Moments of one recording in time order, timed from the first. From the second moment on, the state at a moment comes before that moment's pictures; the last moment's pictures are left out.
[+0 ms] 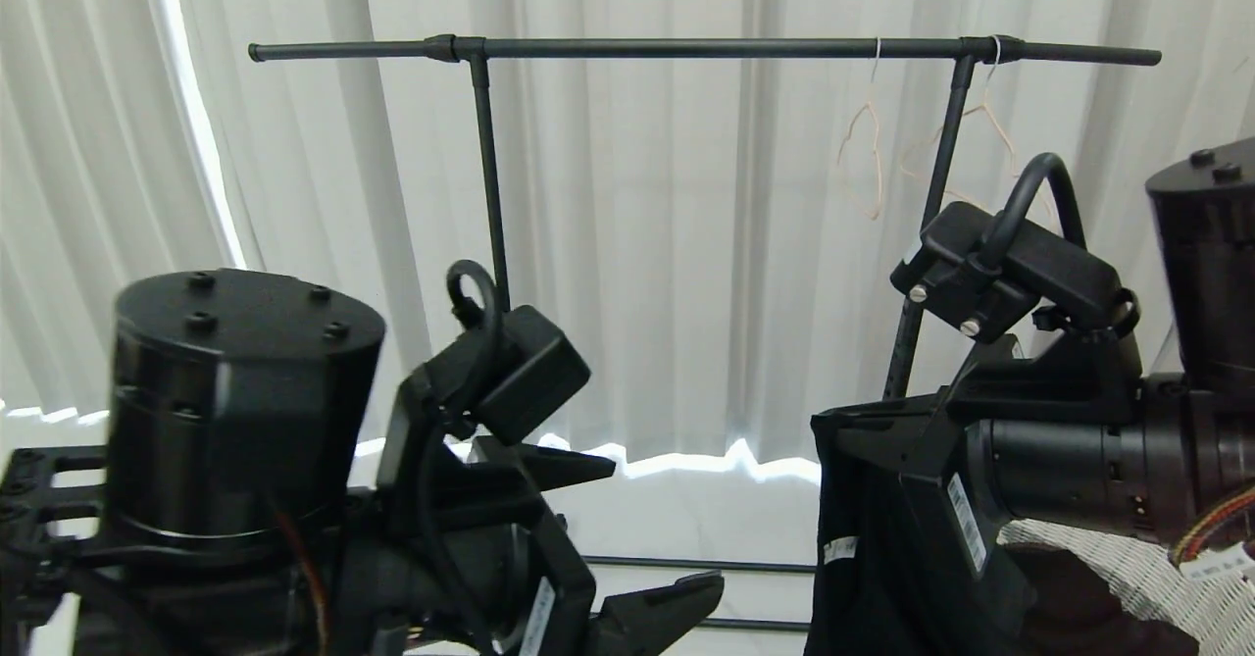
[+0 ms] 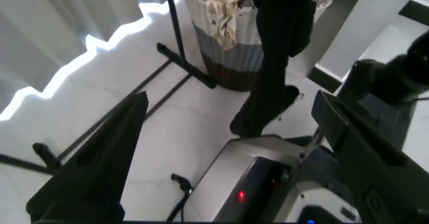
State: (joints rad) left arm -0.85 1.43 -0.80 -0.15 -0.18 -0.03; right arm 1.01 1.42 -1.09 0.15 -0.15 0.00
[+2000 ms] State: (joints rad) left arm -0.74 1.68 -0.66 -0.38 -0.06 0.15; right arm 1.02 1.32 -1.13 0.22 -0.14 -0.04
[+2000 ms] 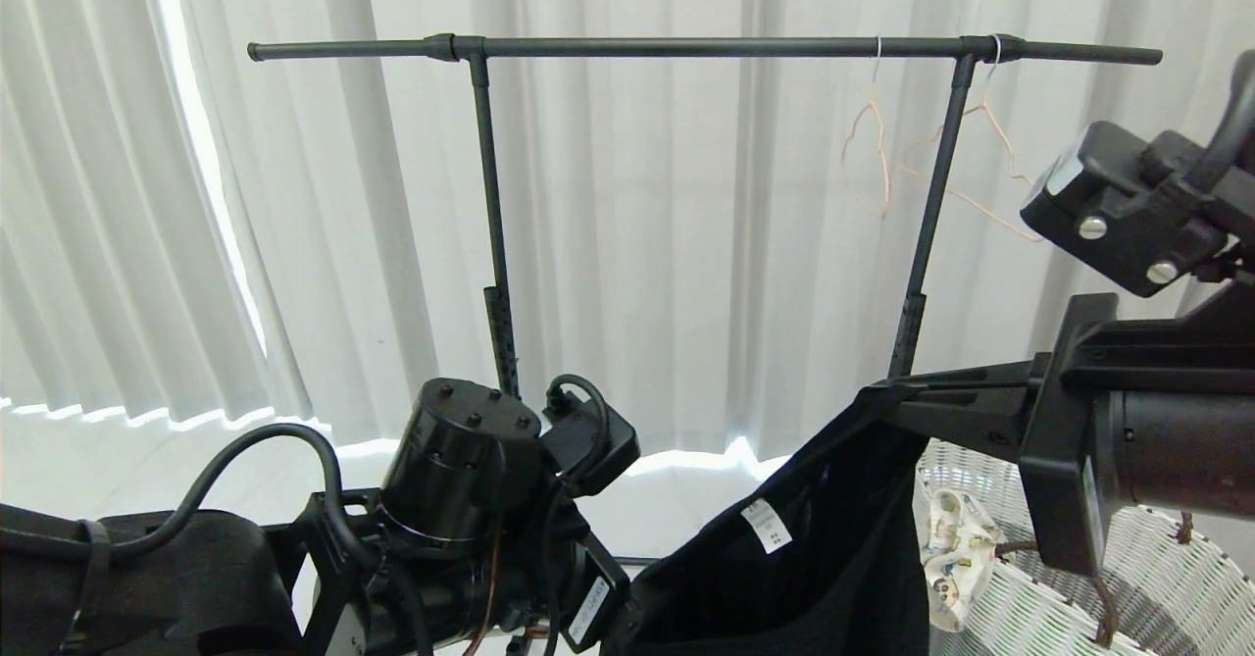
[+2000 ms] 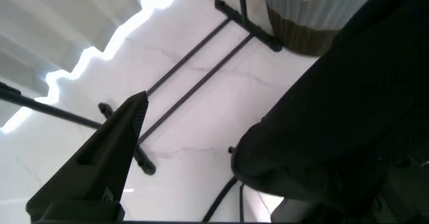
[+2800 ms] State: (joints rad) left arm -0.75 1.61 -0.60 -0.53 -0.18 0.16; right arm 1.01 1.33 -1.12 0.22 -0.06 -0.15
